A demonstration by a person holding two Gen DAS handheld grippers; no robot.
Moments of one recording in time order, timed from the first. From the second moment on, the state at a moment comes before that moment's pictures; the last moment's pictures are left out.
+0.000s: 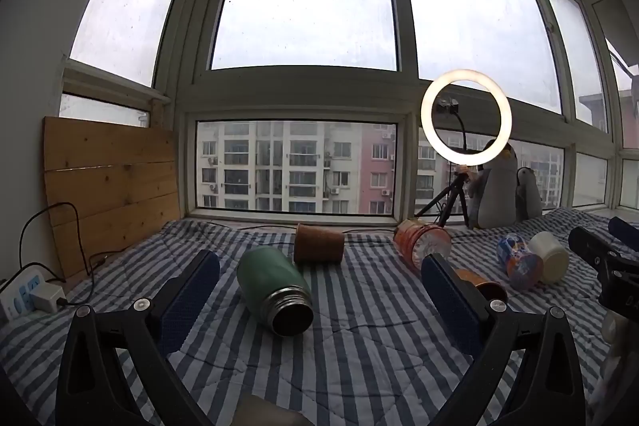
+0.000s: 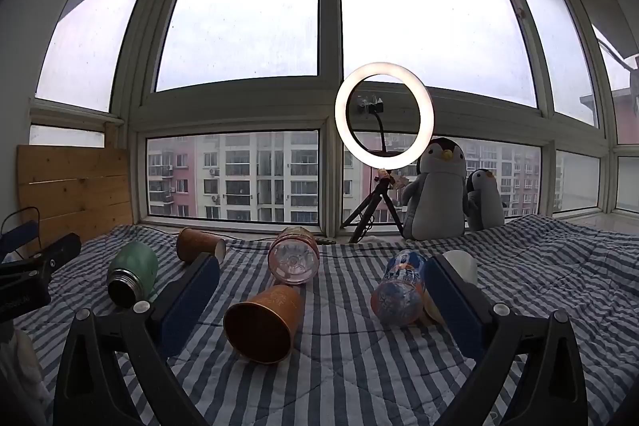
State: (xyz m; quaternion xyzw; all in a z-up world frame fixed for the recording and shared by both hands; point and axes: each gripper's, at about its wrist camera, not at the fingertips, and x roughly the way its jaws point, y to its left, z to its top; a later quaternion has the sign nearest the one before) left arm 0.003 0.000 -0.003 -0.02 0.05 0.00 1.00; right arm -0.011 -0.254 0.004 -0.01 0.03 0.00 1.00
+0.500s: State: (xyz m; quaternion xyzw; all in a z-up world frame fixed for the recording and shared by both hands) left arm 0.003 -0.002 -0.002 -0.01 0.05 0.00 1.00; right arm -0.010 -0.254 0.003 -0.01 0.03 0.00 1.00
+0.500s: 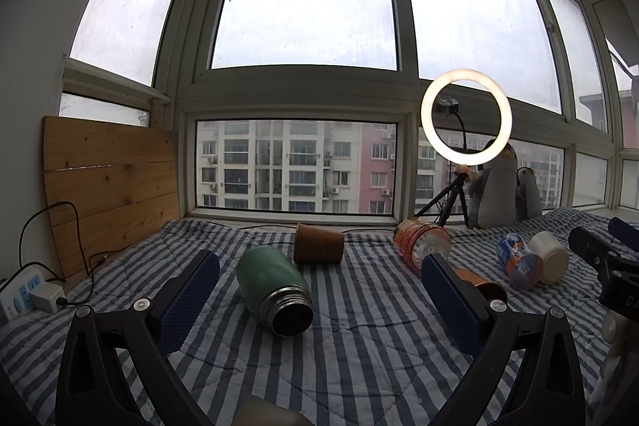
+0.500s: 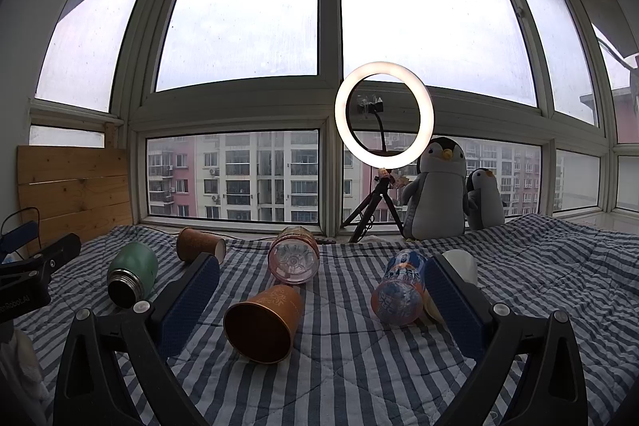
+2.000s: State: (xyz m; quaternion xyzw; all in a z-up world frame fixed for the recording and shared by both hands) left arm 0.002 -0.002 -0.001 -0.02 0.05 0.00 1.00; right arm -0.008 -0.254 0.002 0.00 0.04 0.00 1.00
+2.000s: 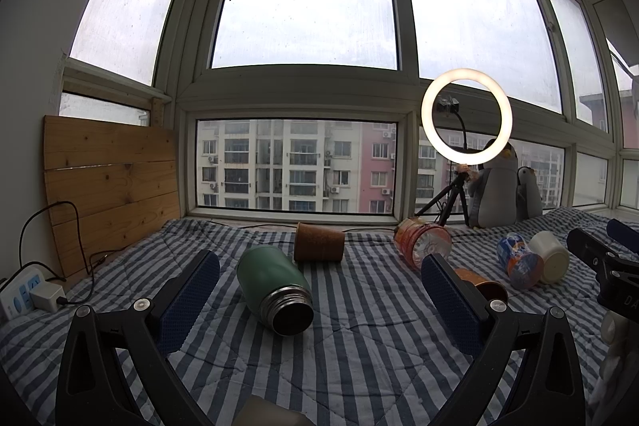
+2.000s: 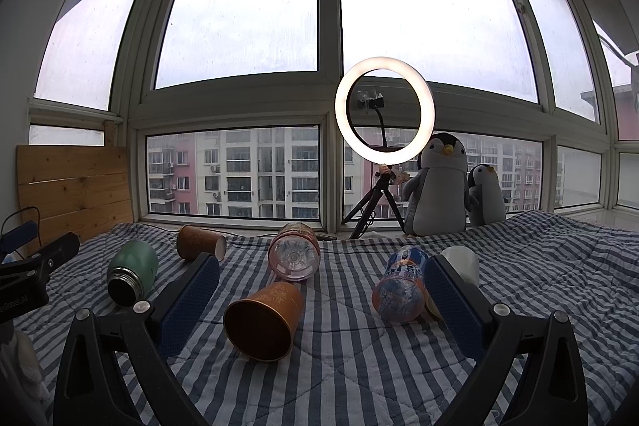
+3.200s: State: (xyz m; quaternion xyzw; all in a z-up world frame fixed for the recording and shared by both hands) left arm 0.017 -0.011 0.002 0.00 0.11 -0.04 0.99; right arm 0.046 -0.302 0.008 0.05 0.15 0.01 0.99
